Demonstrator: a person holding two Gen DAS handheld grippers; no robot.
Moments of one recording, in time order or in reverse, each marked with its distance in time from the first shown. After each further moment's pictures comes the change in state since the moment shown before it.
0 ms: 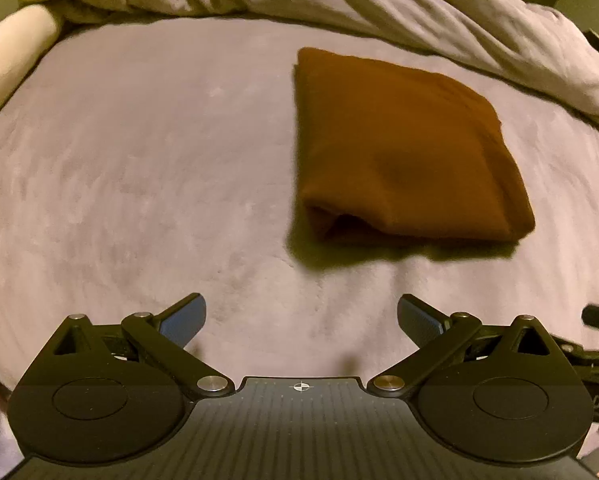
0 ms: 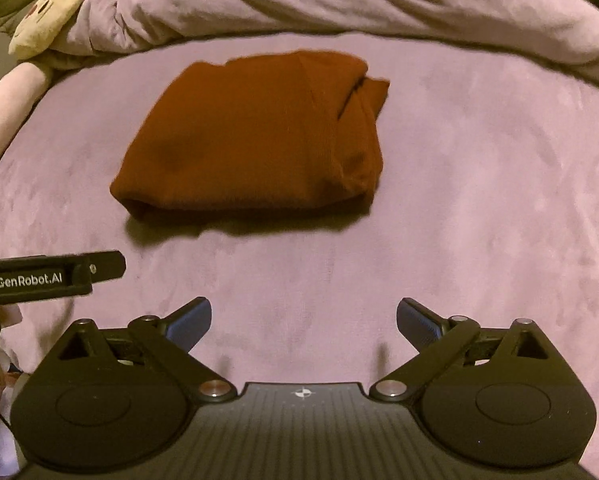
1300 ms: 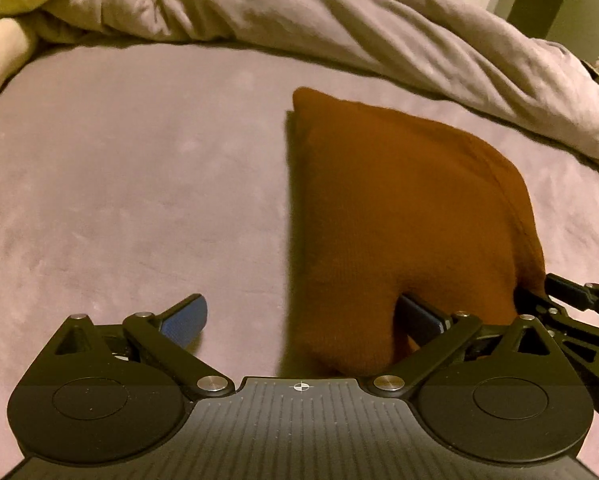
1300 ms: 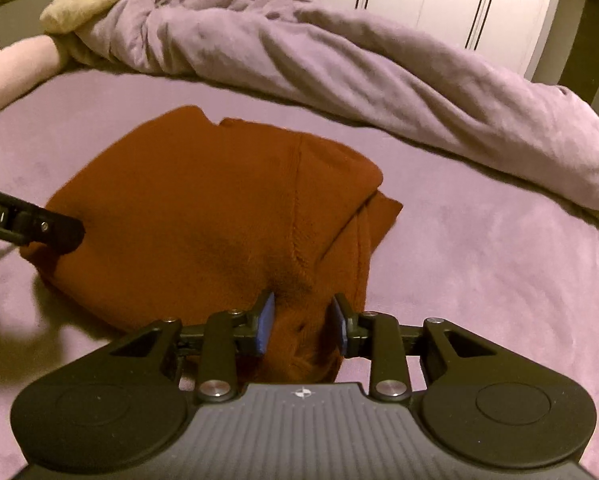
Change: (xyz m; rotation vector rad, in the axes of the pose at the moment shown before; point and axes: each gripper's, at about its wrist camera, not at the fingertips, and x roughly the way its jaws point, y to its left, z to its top) left arm 0.066 0.028 0.062 -0.025 -0.092 -0.065; right arm 0.071 -0.007 0.052 -0.287 -0.247 -0.081
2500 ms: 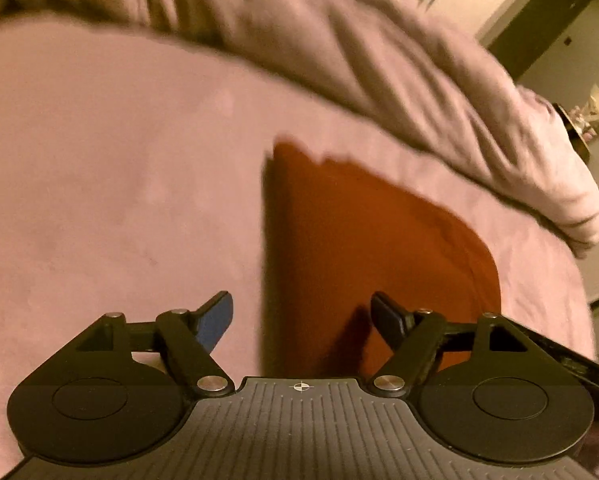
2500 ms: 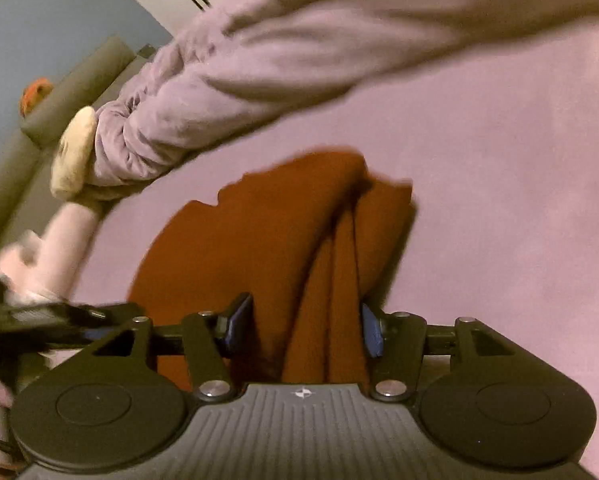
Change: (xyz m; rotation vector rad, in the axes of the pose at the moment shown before) left arm 0.012 0.038 0.069 -0.118 0.004 -0.194; right arm 0.048 -0.103 0.021 0.523 0.034 0.415
